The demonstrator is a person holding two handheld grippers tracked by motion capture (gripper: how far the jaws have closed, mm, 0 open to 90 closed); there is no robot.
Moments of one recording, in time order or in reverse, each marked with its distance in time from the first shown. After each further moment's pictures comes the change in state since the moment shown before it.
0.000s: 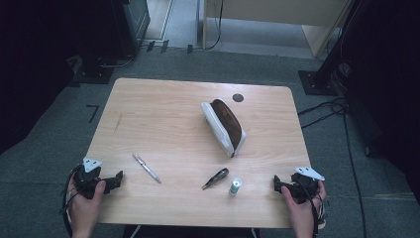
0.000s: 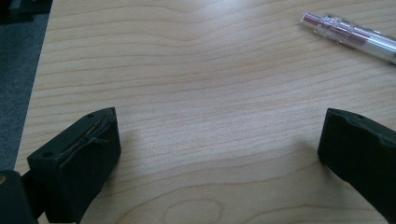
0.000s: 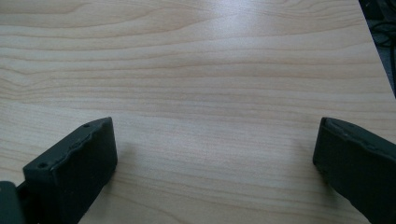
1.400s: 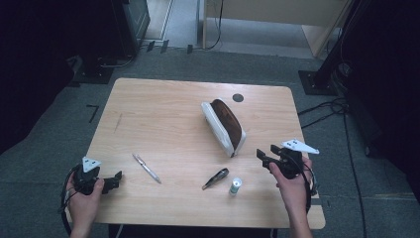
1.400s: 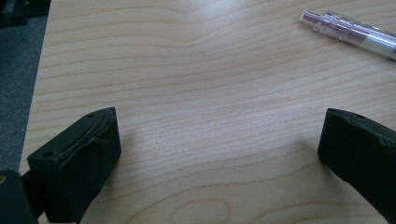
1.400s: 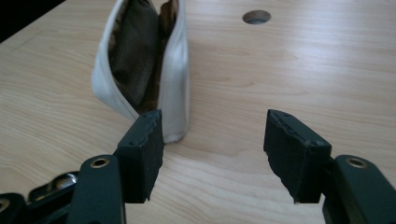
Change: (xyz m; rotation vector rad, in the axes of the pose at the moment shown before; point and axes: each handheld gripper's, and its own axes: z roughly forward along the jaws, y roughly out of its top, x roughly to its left) left arm 0.005 0.000 0.000 0.000 -0.020 0.022; right arm 0.057 0.094 -0.034 -0.148 0.345 -0.065
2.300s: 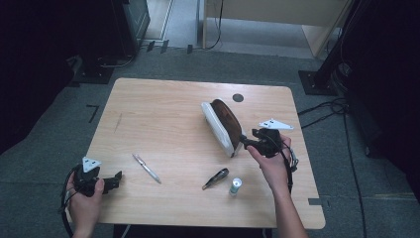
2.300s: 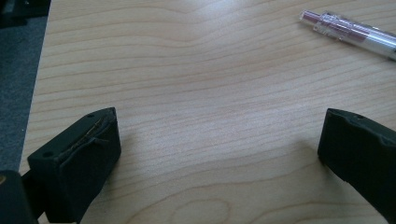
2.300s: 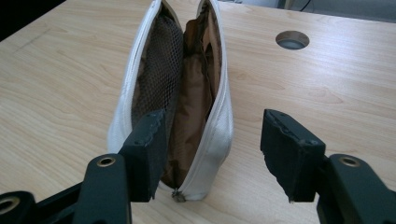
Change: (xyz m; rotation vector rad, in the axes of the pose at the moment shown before) left arm 0.000 0.000 0.000 -0.001 0.001 0.001; right arm 0.027 0.046 0.053 0.043 0.035 -0.080
